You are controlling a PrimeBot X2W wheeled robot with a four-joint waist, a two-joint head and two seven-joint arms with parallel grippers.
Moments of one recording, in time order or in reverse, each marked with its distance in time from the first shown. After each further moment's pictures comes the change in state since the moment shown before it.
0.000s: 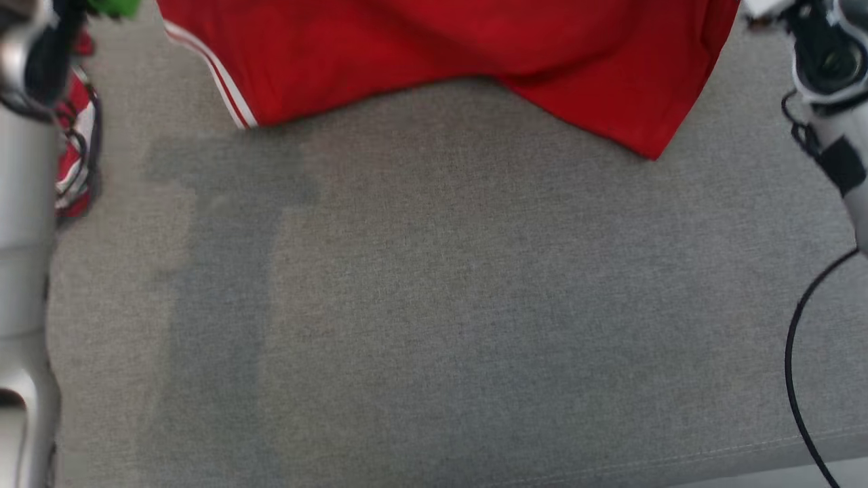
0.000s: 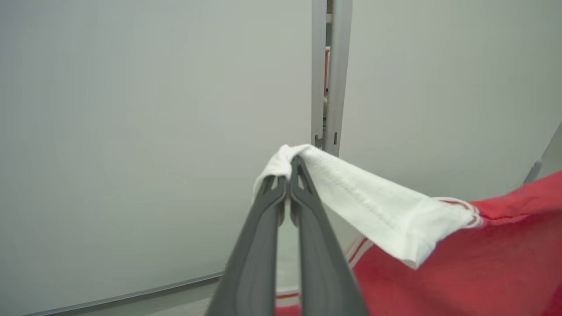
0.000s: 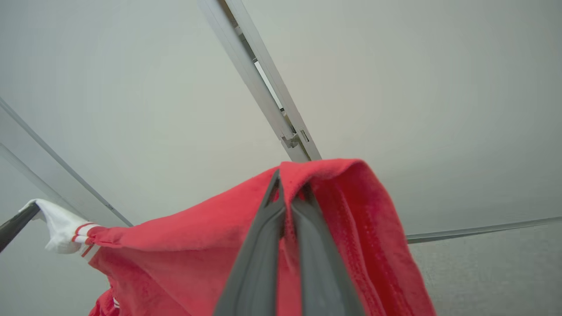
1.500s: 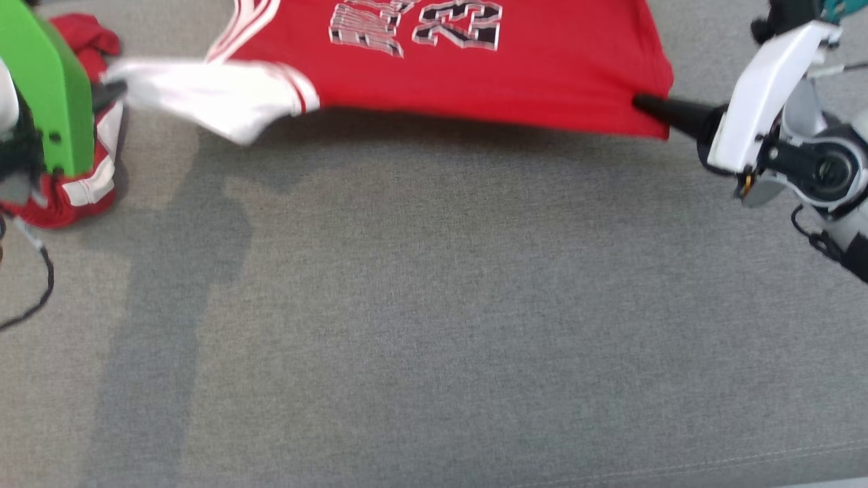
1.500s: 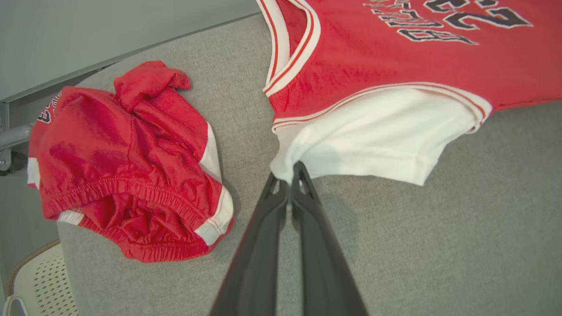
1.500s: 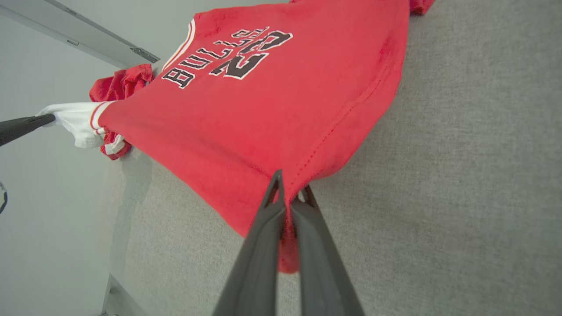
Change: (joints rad) left arm -0.024 0.388 -0.536 0.021 -0.592 -0.001 0.576; right arm 0.067 -0.228 0.428 -0.070 0.417 0.000 0.463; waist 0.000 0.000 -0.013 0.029
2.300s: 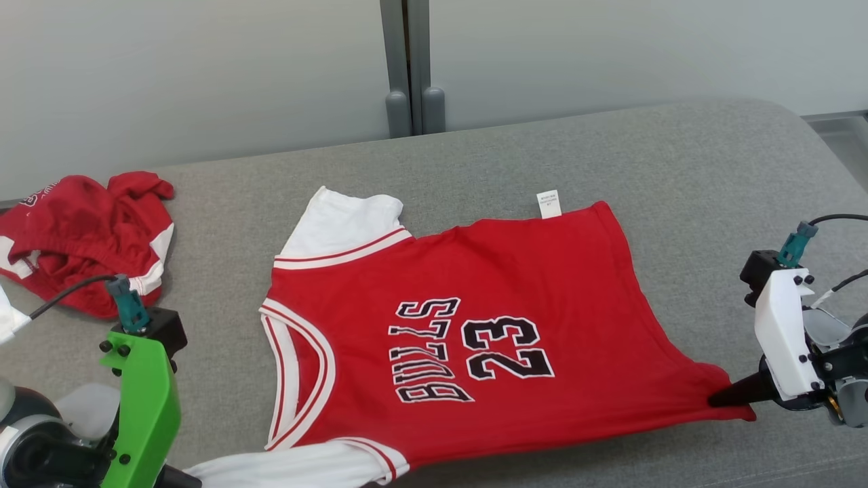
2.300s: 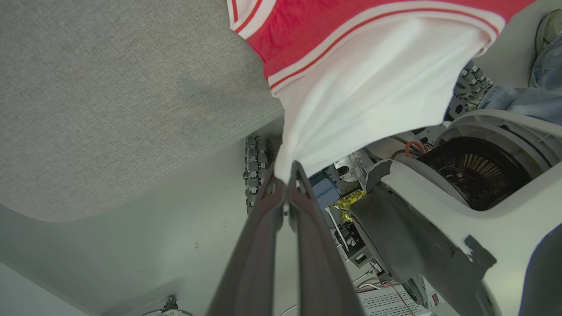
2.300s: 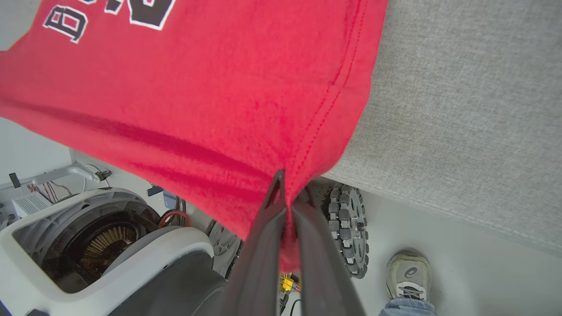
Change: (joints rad) left arm 0.560 0.388 -0.119 -0.798 -0.402 0.325 0.459; right arm 0.316 -0.289 0.244 -0.204 0.081 0.001 0.463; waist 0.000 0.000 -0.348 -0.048
